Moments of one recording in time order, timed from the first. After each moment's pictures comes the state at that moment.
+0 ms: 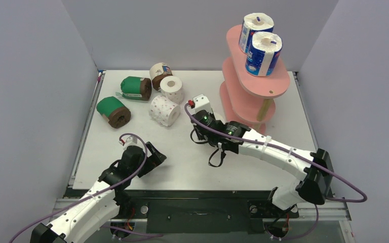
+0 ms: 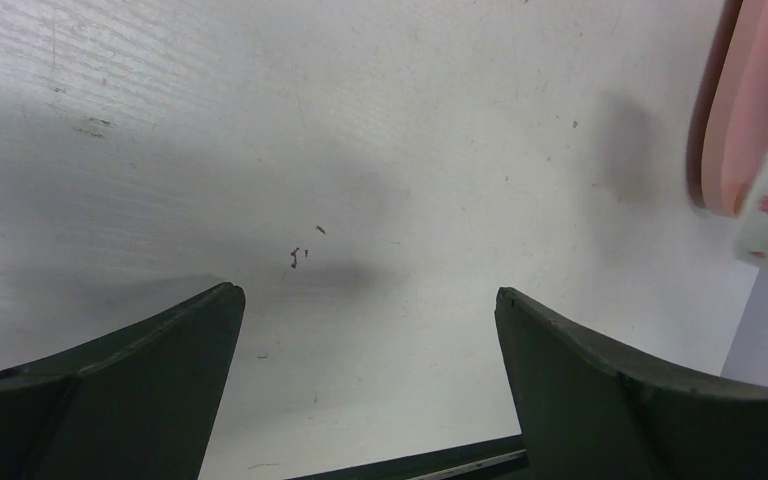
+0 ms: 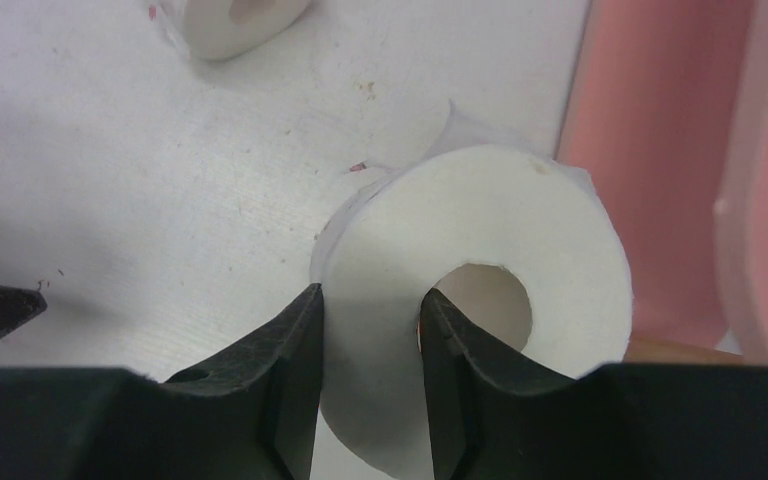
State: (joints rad) left arm -0.53 0.64 0.28 -0.38 -0.11 -1.03; right arm 1.01 1.48 1.27 -0.57 0.52 0.29
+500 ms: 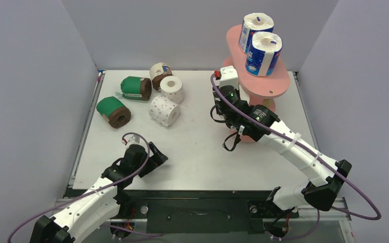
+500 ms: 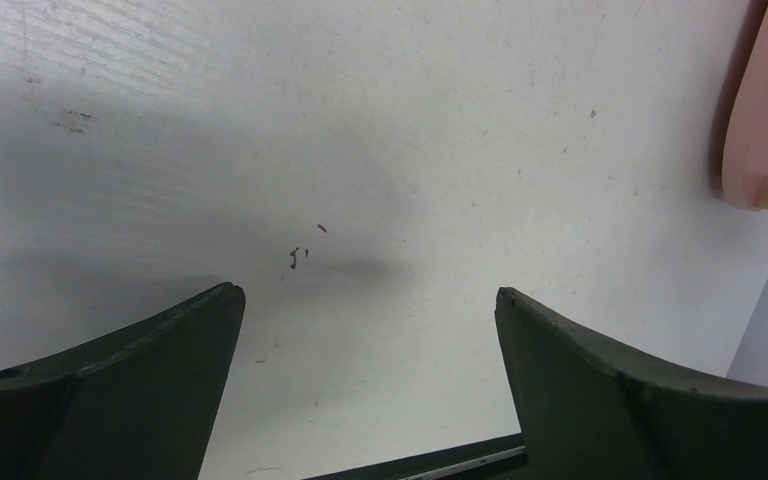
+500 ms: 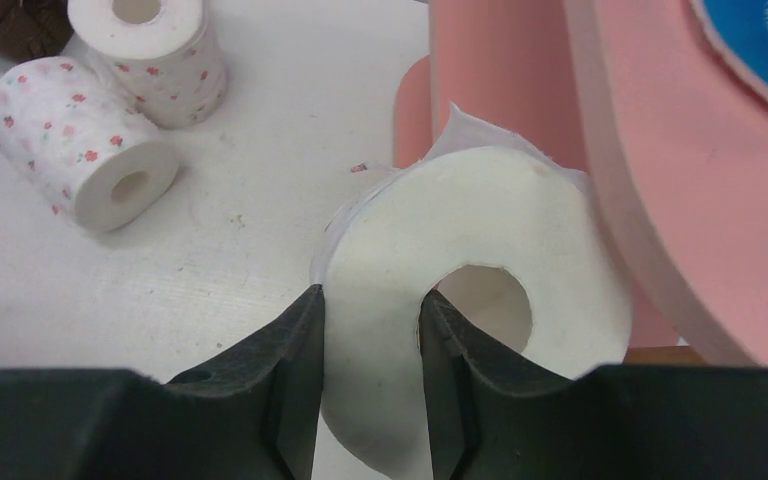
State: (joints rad) left arm -0.53 0.71 0.28 -0.34 -0.09 -1.03; right arm 0.88 1.38 1.51 -0.71 0.69 0.22
